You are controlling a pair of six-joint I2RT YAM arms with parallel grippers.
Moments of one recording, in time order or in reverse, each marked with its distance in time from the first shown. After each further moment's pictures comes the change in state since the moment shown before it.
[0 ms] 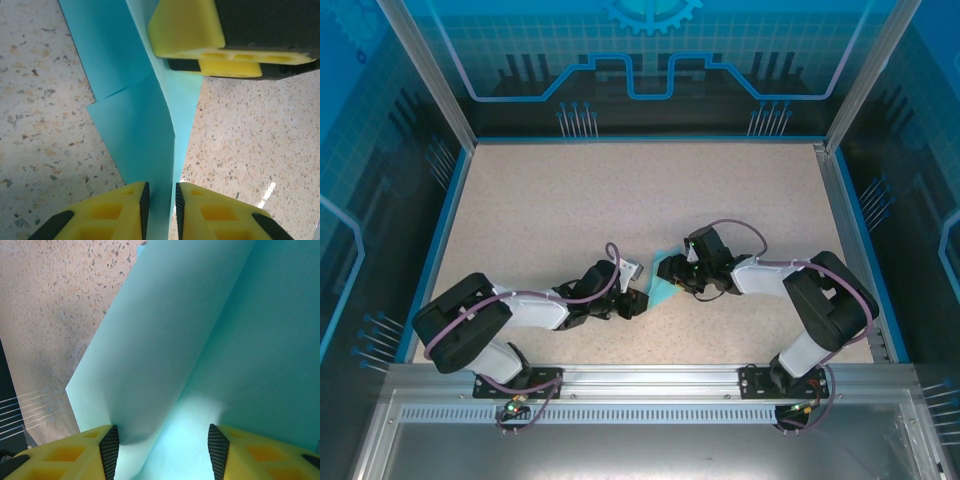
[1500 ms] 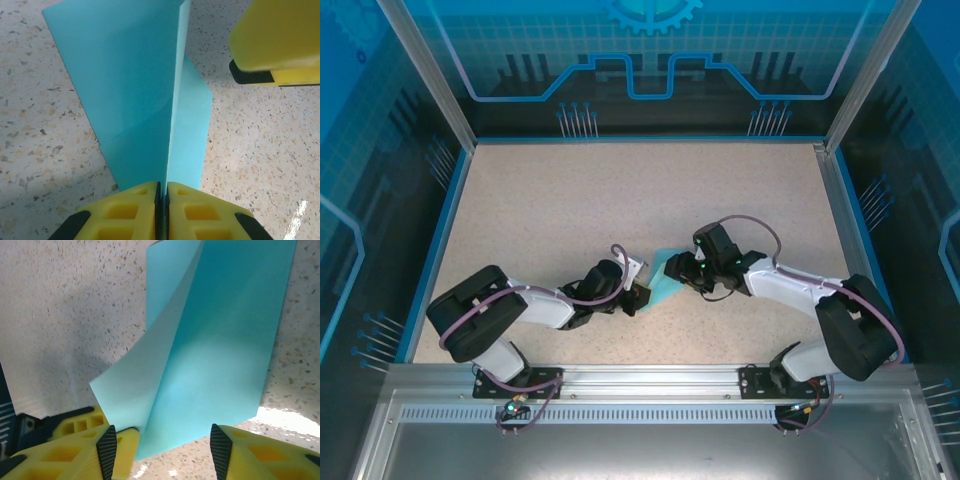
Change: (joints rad) left arm 0.000 0.089 0.000 0.178 -0.059 0.113; right arm 0.008 -0.192 0.026 -0.253 0.078 -0.007
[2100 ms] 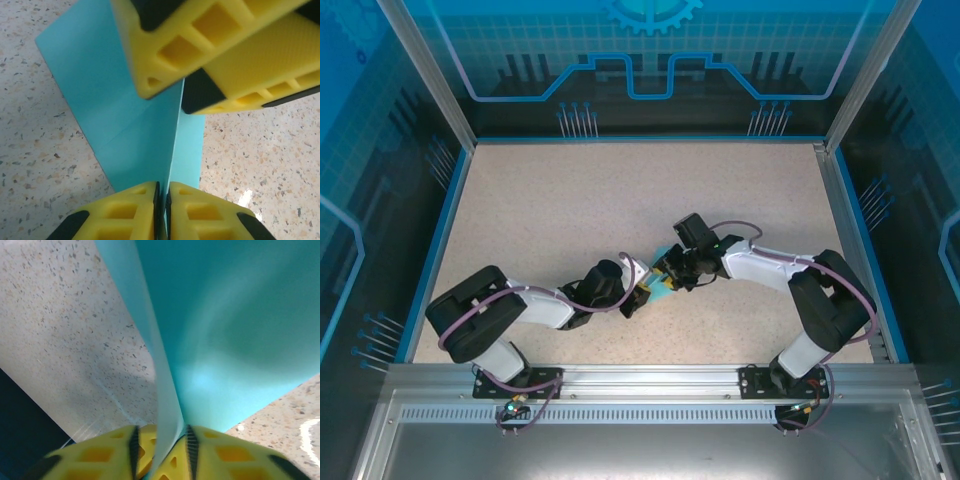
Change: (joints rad) left arm 0.000 -0.003 0.000 -0.003 -0.025 0.257; right arm 0.042 0.195 0.207 -0.127 -0.051 0.472
